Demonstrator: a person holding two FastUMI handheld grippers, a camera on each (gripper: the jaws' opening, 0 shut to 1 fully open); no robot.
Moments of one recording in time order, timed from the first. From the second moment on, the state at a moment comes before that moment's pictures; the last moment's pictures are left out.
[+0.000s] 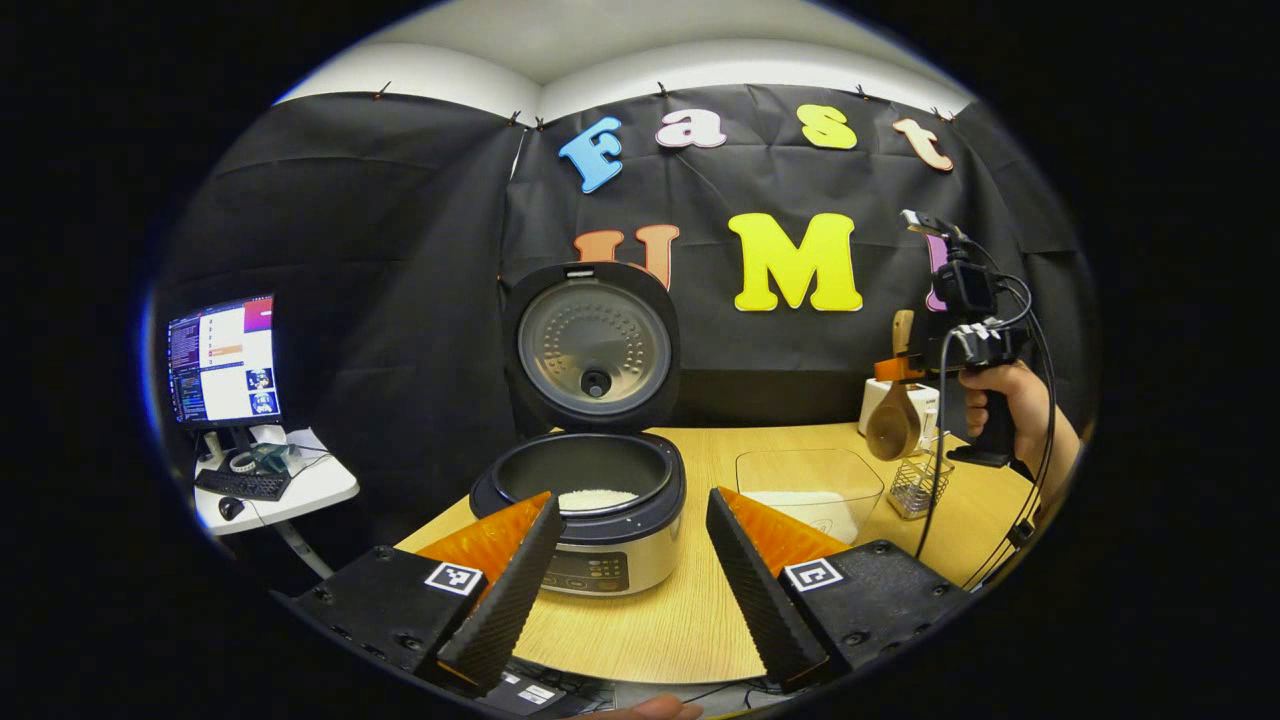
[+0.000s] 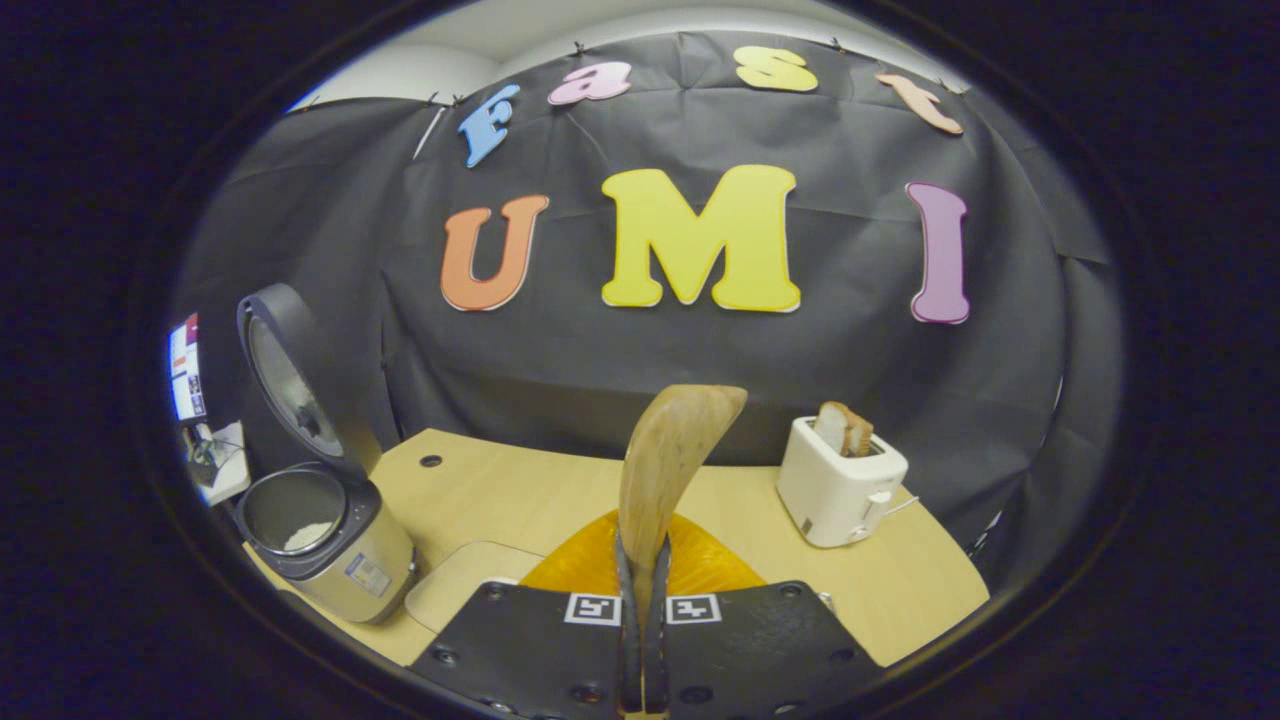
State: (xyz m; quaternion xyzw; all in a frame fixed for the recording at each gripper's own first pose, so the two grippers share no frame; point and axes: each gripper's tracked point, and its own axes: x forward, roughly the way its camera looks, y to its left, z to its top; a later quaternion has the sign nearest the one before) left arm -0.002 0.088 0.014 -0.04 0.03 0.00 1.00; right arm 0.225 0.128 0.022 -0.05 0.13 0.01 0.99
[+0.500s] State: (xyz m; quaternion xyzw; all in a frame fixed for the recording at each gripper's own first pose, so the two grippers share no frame) left arm -0.001 0.087 0.009 -0.03 0.03 -0.01 1.00; right arm 0.250 0.159 -0.075 -0.05 0.15 -0.06 0.99
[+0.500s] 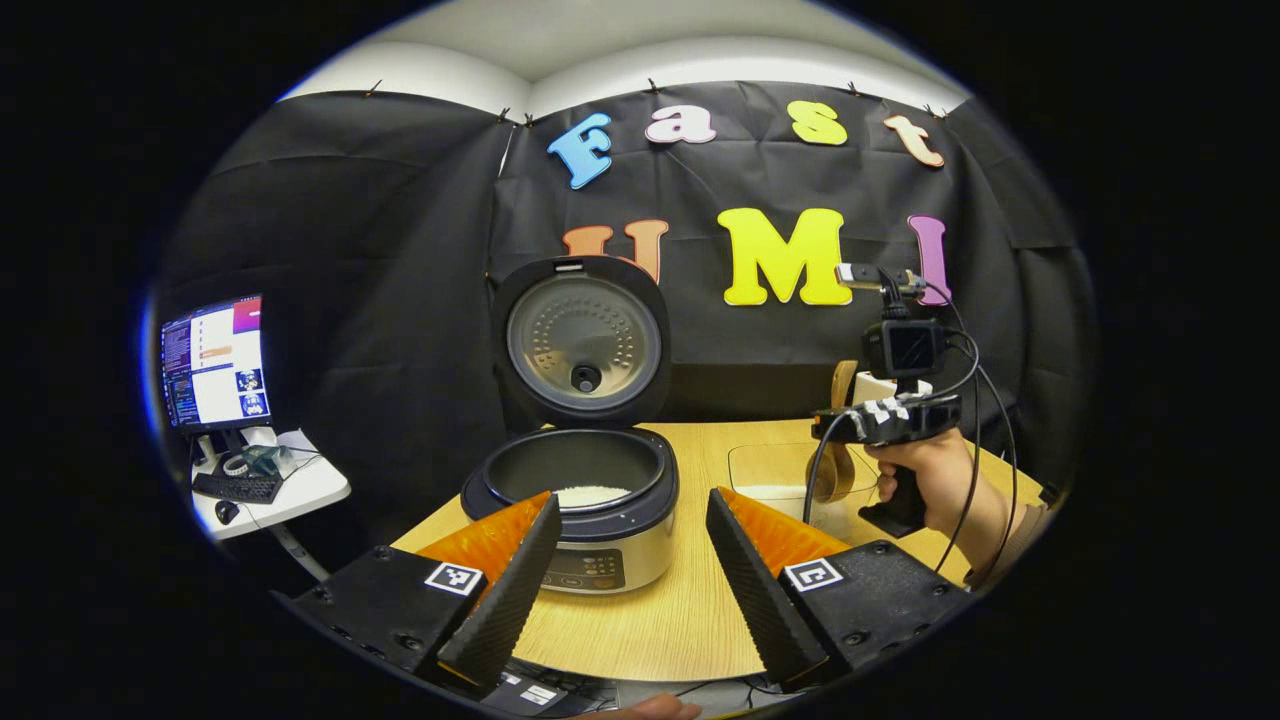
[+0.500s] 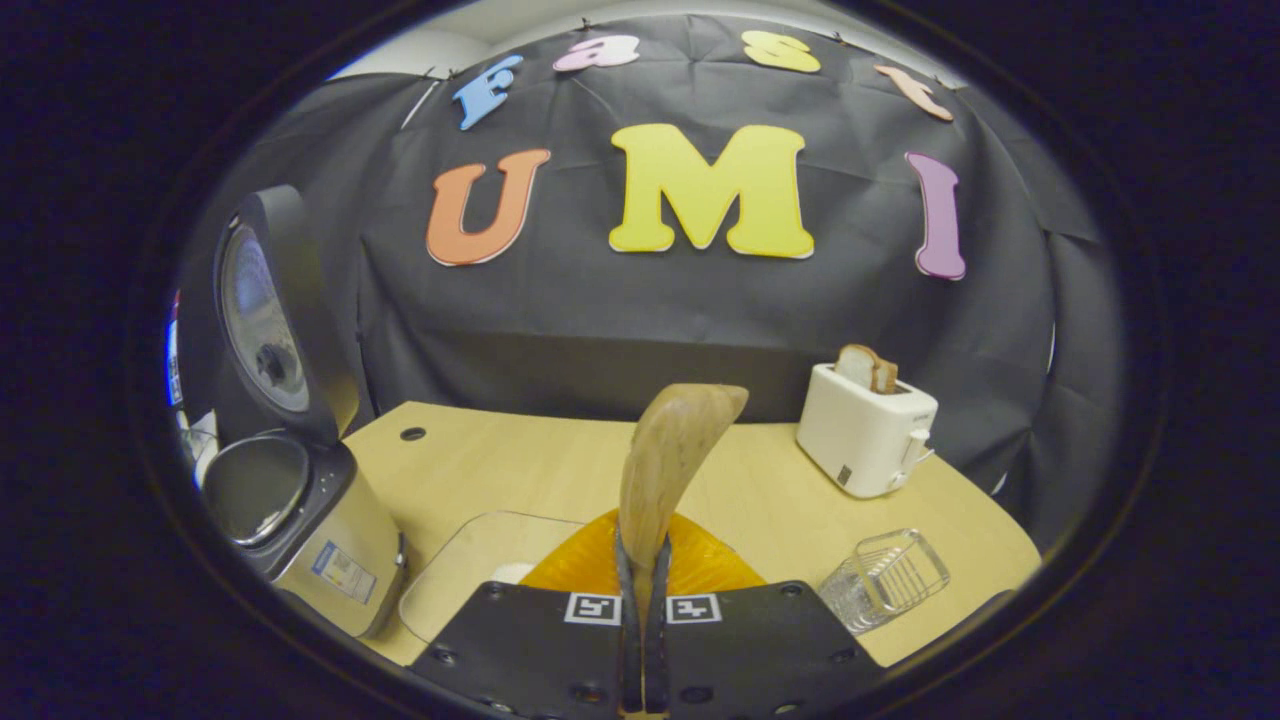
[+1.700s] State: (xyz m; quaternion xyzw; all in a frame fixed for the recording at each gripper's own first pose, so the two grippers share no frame) left arm 0.010 0.116 -0.008 -0.07 0.05 0.00 1.00; right arm 0.252 0.239 -0.123 0.01 0.18 -0.01 0.98
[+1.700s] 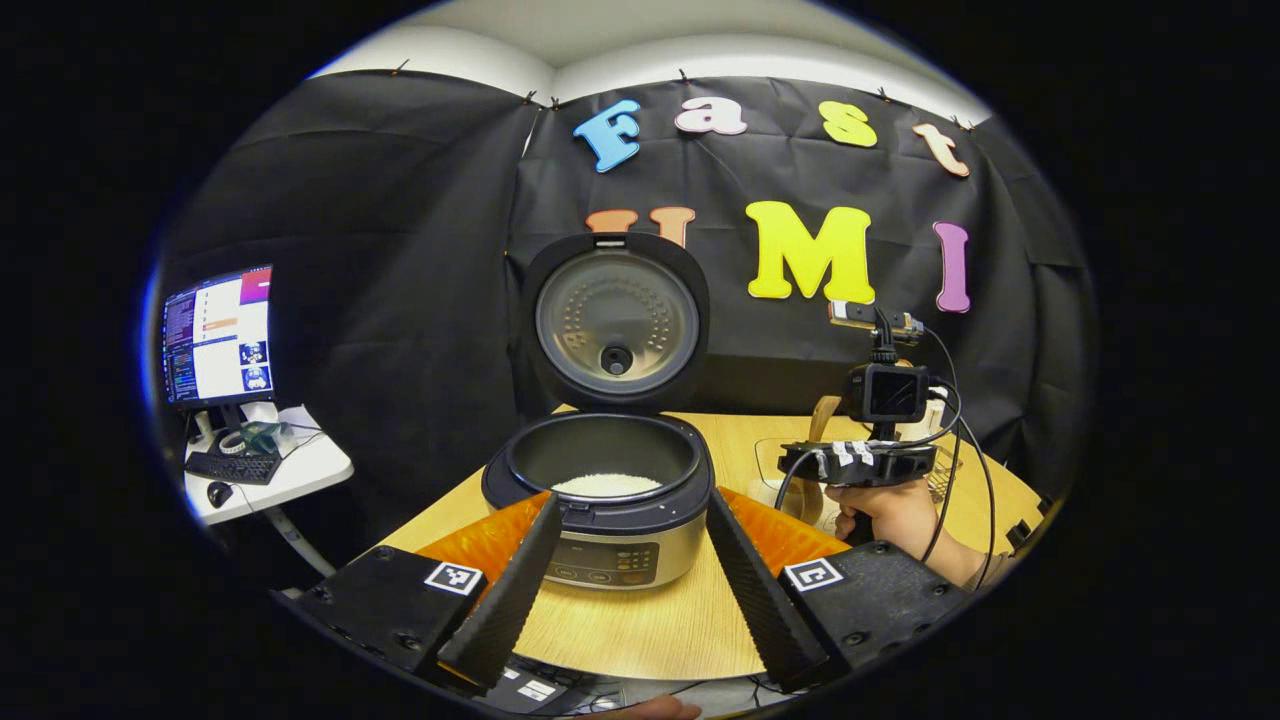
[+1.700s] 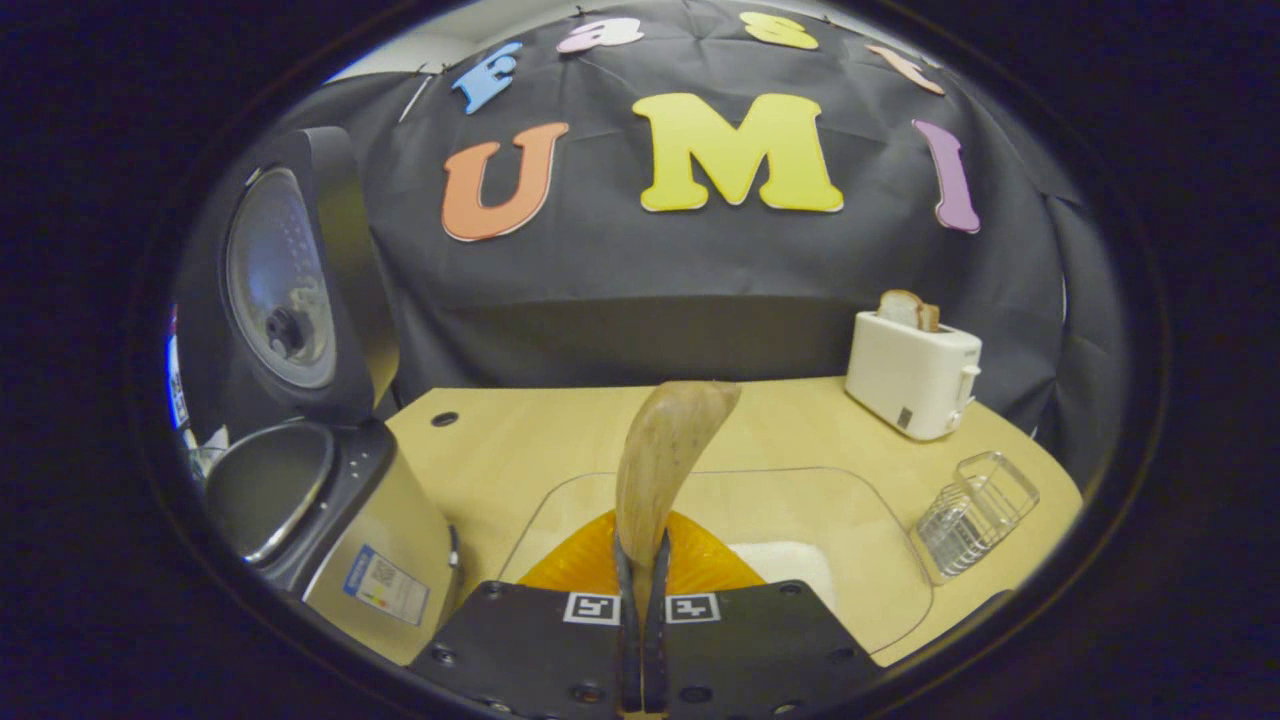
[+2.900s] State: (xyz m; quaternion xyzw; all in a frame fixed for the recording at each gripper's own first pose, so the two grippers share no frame) left arm 0.013 0.113 -0.016 -0.05 0.07 0.00 1.00; right arm 0.236 0.142 -0.068 0.43 0.18 0.05 0.89
